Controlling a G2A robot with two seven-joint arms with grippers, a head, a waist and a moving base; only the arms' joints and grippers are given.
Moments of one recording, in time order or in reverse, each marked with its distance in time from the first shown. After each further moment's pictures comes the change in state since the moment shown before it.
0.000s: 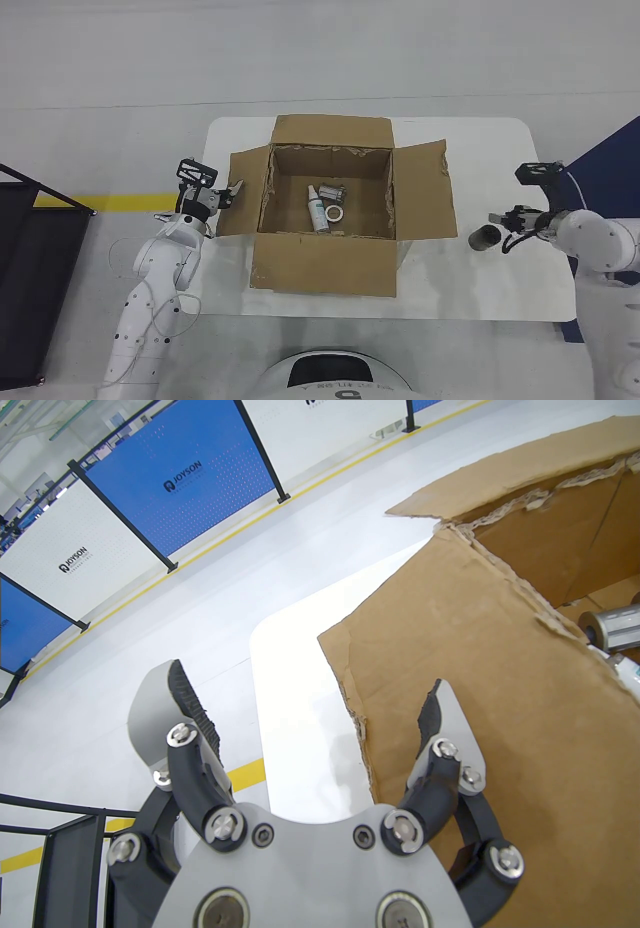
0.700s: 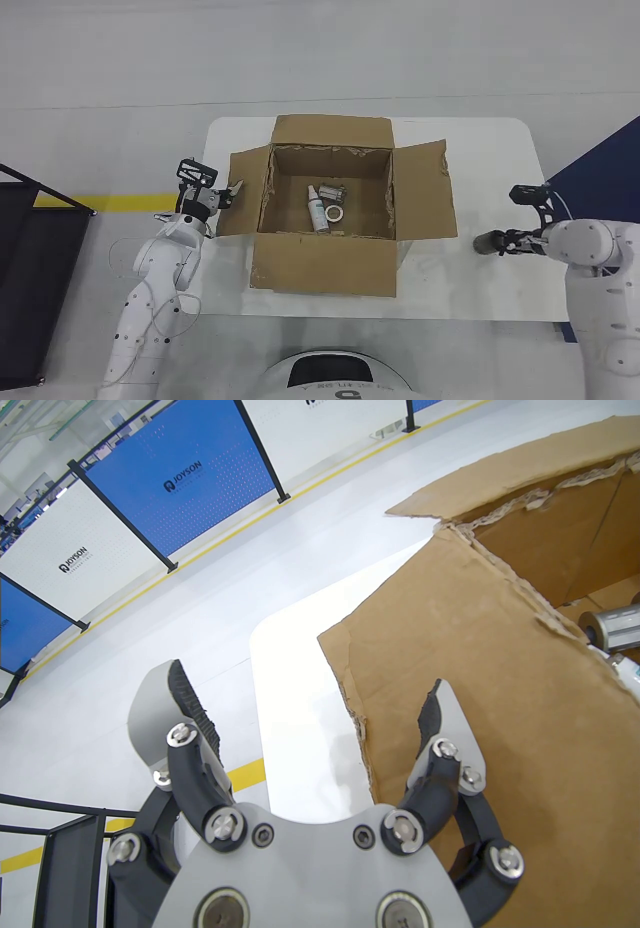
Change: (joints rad) left arm 0.000 0.000 0.000 0.000 0.000 0.000 0.000; right arm 0.086 -0.011 -0.069 0.301 -0.076 -0.022 0.101
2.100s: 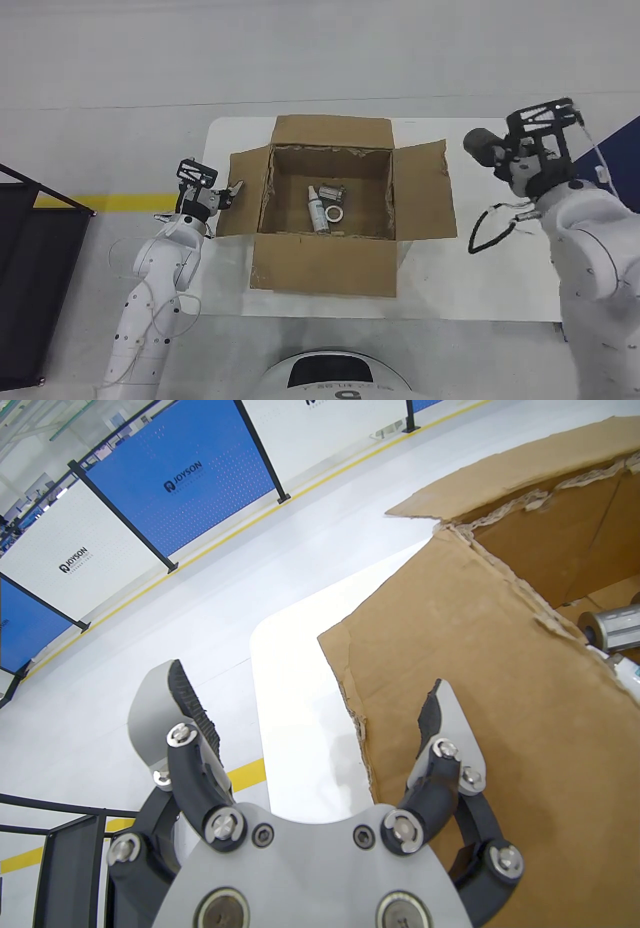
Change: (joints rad) left arm 0.000 0.000 0.000 0.000 0.000 0.000 0.000; right arm -0.069 -0.019 0.004 -0.704 -0.216 0.145 -0.272
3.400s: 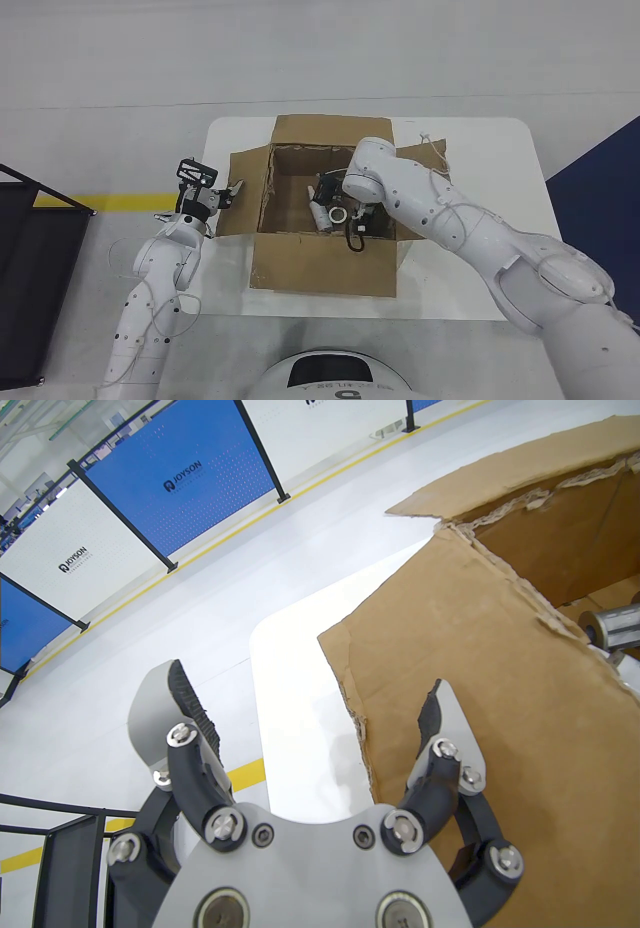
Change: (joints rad) left arm 0.000 0.000 0.000 0.000 0.000 0.000 0.000; right arm 1.065 -0.289 -1.496 1.199 0.332 -0.371 0.344
